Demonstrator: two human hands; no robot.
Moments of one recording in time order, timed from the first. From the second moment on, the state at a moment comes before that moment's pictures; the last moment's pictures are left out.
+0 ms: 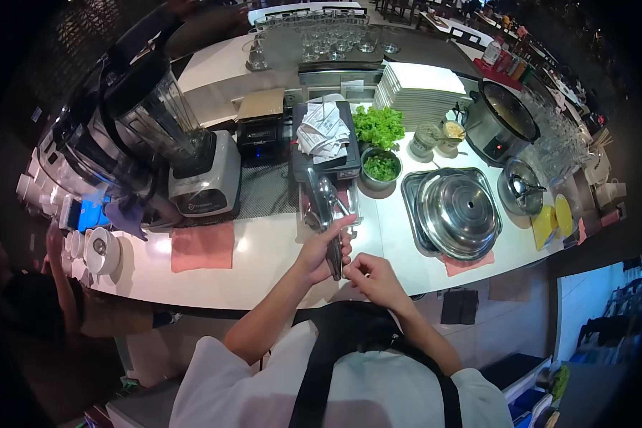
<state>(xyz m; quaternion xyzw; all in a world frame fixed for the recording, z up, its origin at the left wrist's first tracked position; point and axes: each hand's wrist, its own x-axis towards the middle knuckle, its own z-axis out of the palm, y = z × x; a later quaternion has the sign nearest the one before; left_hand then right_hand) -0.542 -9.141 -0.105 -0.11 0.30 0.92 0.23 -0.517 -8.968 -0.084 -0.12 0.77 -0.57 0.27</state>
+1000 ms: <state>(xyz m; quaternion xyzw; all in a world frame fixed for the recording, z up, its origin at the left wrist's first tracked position) -0.511 -9.118 -0.137 -0.24 0.50 0.80 0.24 -0.534 -8.959 -0.092 0.01 0.56 -0.82 0.13</state>
